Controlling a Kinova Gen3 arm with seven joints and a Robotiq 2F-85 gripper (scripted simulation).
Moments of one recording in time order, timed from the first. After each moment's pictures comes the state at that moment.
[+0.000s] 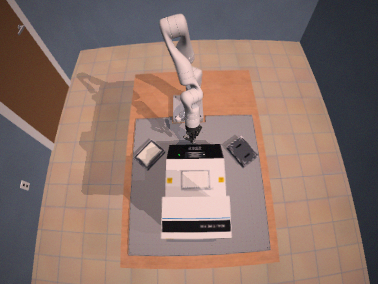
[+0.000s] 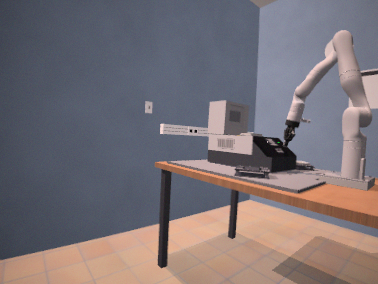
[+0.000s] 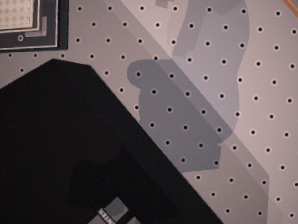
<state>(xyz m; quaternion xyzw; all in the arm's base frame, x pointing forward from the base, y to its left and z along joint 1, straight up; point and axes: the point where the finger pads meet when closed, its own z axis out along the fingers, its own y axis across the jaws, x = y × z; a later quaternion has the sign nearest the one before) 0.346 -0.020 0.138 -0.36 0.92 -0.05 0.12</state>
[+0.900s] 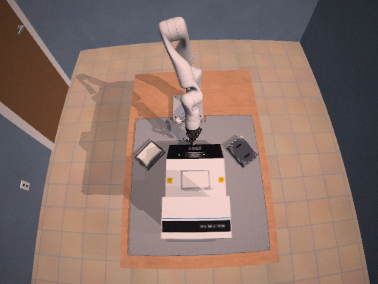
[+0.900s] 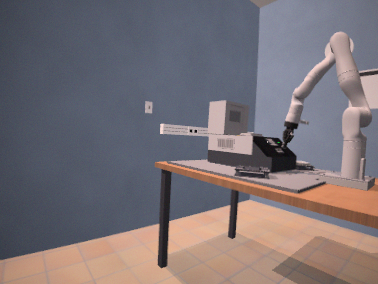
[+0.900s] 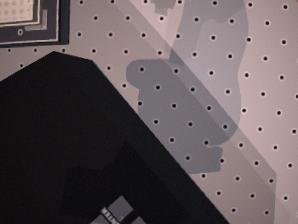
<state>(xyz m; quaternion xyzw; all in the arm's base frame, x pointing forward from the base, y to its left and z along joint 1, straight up) 0.353 -0.020 0.129 -0.36 0.92 -0.05 0.12</state>
